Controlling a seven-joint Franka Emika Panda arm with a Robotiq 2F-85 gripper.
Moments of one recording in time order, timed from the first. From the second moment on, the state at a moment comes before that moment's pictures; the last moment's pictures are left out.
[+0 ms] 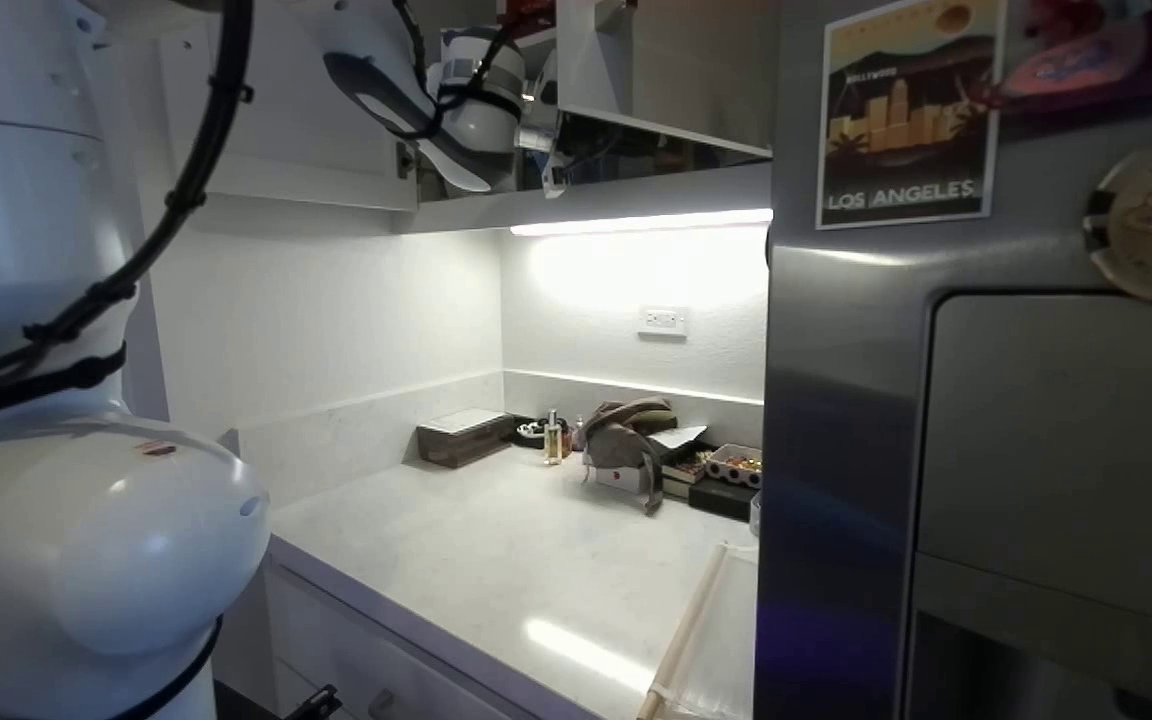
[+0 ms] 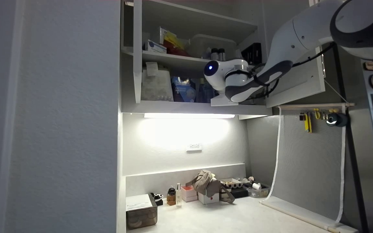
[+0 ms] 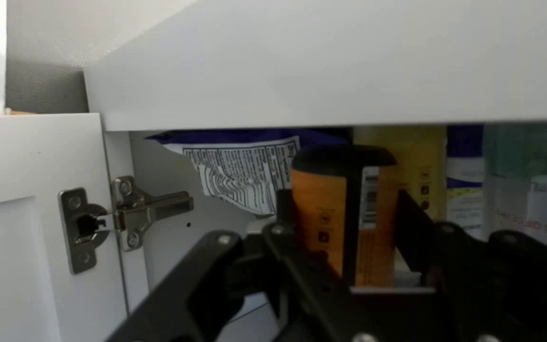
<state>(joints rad) 0.02 -0.10 0.02 -1.78 -1.43 2.13 1.64</state>
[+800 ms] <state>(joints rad) 0.02 -0.20 0.02 -1.80 -1.43 2.14 1.64</state>
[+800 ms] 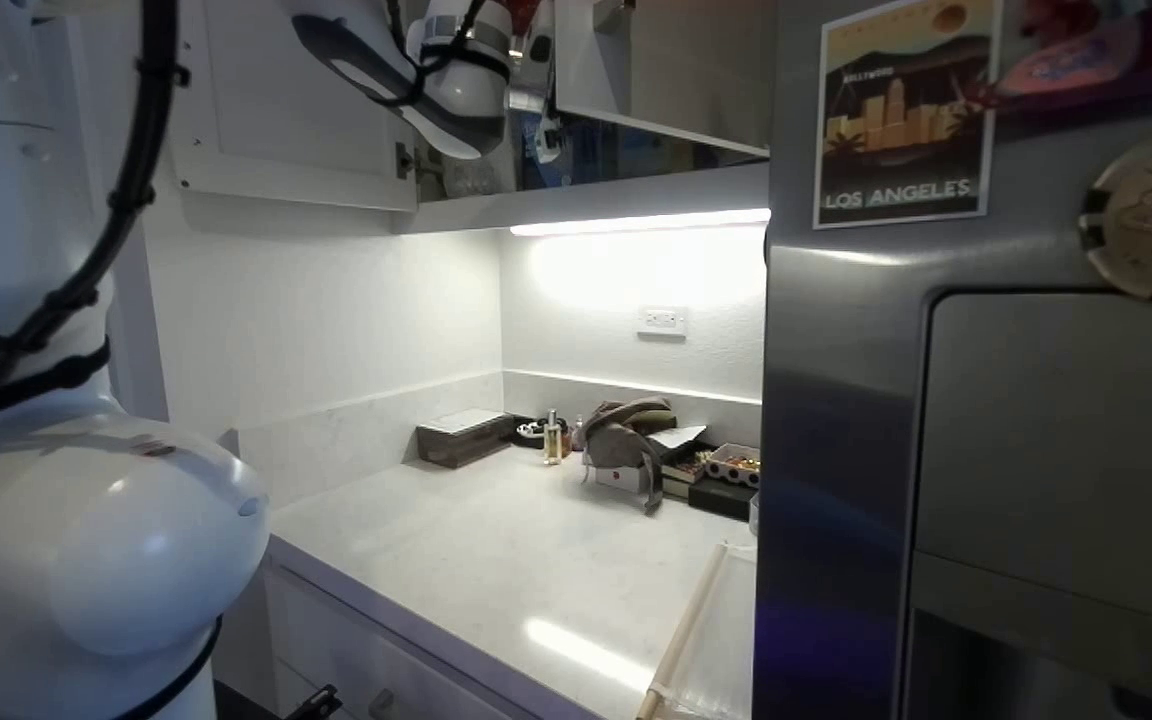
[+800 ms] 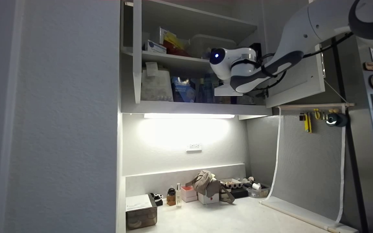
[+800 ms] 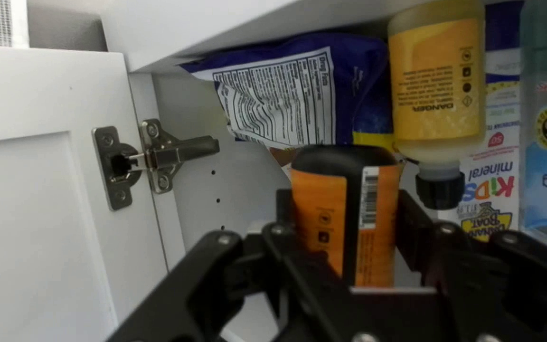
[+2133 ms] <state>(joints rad) 0.16 -0.62 0.14 -2.22 -1.22 2.14 1.57</state>
